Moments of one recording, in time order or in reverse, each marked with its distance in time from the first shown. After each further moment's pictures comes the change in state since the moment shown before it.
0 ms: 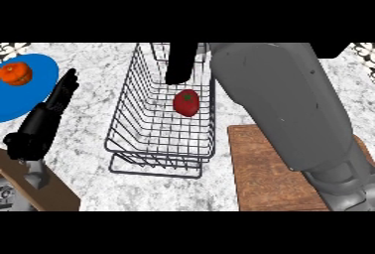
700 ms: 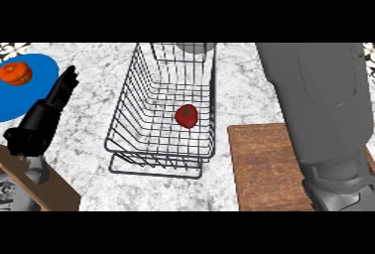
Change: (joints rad) left arm -0.025 0.000 0.013 0.025 -0.005 -0.006 -0.004; right arm 0.019 0.041 -0.259 -0.028 0.031 -0.407 -0.004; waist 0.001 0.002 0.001
